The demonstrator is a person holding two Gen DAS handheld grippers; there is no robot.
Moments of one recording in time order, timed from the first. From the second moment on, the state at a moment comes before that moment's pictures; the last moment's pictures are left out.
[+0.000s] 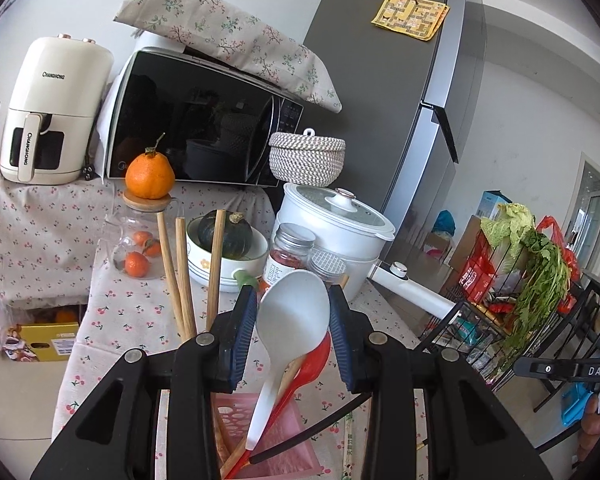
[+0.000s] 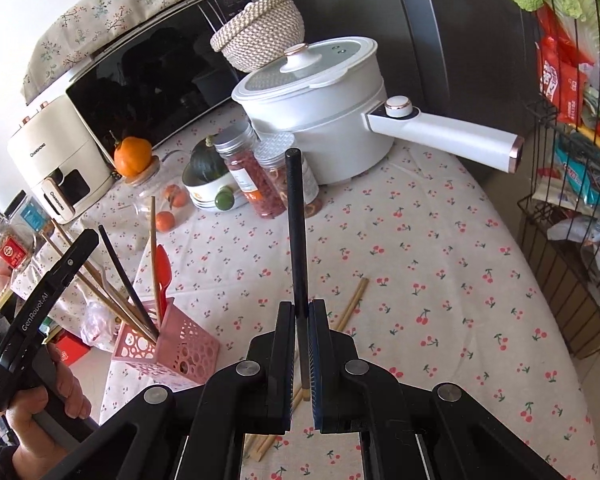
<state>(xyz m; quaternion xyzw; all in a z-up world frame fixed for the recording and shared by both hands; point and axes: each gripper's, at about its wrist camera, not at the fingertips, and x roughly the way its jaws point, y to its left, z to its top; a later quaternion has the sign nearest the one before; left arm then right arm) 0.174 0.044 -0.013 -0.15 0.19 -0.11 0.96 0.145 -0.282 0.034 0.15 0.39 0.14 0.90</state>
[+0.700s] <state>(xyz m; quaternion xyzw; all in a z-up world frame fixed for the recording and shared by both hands) 0.110 0.046 0.008 -0.05 0.35 -0.07 0.93 0.128 -0.261 0.071 0.16 0.36 0.19 0.90</state>
